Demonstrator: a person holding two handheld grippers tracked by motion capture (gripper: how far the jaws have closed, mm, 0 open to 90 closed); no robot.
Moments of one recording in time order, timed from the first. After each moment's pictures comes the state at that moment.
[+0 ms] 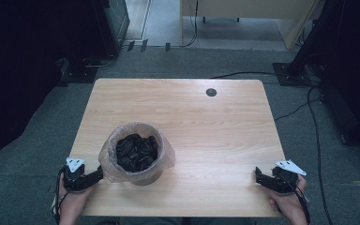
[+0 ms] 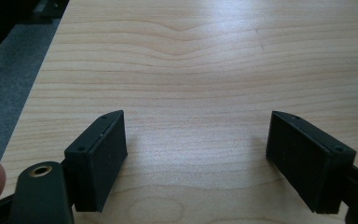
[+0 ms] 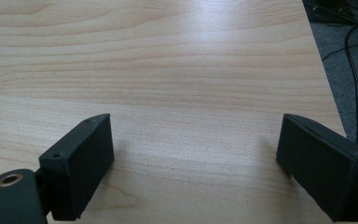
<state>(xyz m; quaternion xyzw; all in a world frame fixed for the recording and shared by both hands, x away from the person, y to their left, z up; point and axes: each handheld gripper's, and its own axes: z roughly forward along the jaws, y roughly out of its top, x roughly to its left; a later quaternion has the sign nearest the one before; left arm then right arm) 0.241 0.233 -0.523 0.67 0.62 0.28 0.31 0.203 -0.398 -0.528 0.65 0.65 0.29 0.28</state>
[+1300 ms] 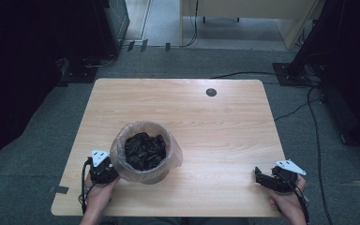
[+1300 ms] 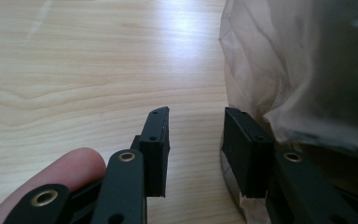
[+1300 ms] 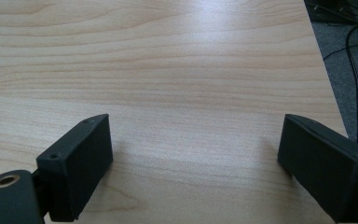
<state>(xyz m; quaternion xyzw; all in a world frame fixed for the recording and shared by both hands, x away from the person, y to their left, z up) 0.247 0.147 -0.490 0.67 0.58 0.24 0.40 0.204 -0.398 -0.528 0.65 0.65 0.29 0.28</state>
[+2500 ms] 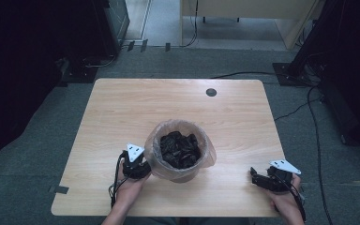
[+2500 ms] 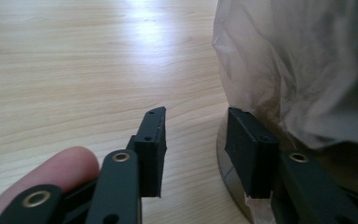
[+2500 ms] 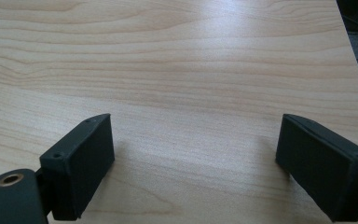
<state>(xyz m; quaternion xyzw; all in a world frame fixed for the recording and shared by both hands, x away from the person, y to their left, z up) 0.256 0.058 -0.485 0.71 0.52 0.22 0.42 0.206 -0.386 -0.528 0.62 0.67 0.30 0.27</state>
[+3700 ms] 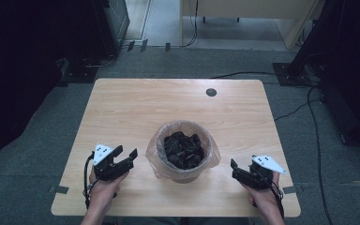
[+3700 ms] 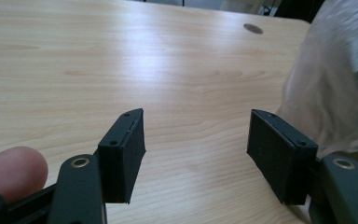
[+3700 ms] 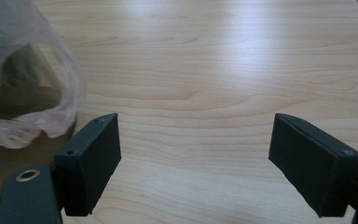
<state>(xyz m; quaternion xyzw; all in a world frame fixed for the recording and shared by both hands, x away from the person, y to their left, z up) 0.246 0.135 -0.464 0.67 0.53 0.22 0.47 0.204 -0.312 -0.485 0.60 0.64 0.40 0.27</state>
